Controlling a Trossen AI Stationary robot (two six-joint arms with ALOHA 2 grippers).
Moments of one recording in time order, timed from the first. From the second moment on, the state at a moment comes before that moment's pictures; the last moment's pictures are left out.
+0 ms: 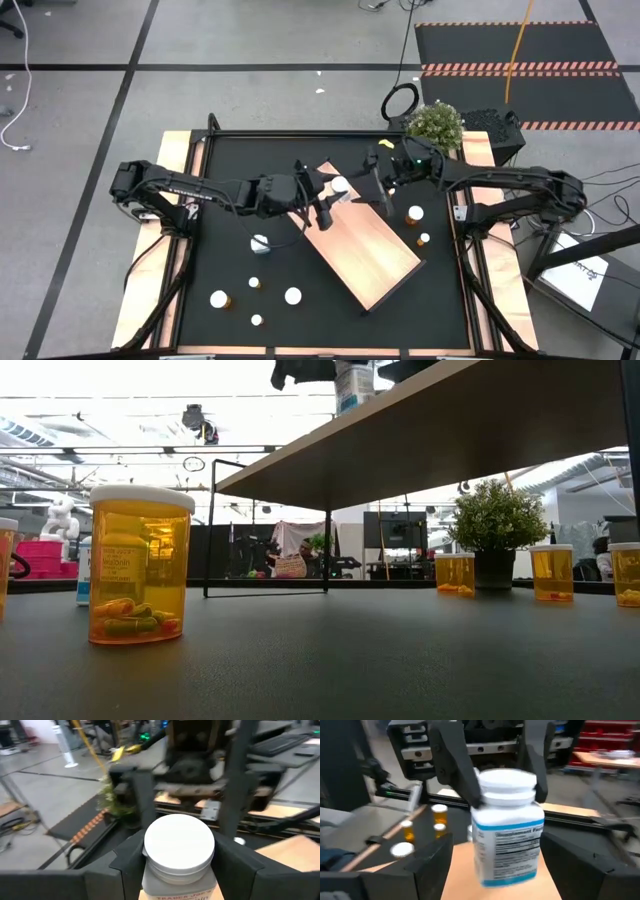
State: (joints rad) left arm -0.09 1.57 1.24 0.10 -0.46 -0.03; right arm -0.32 1.17 0.74 0.26 -0.55 -0.14
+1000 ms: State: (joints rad) left arm 0.02 1.65 1.24 -0.04 -0.57 -0.19; right arm -0.32 0.86 0.74 -0.05 -0.31 -0.27
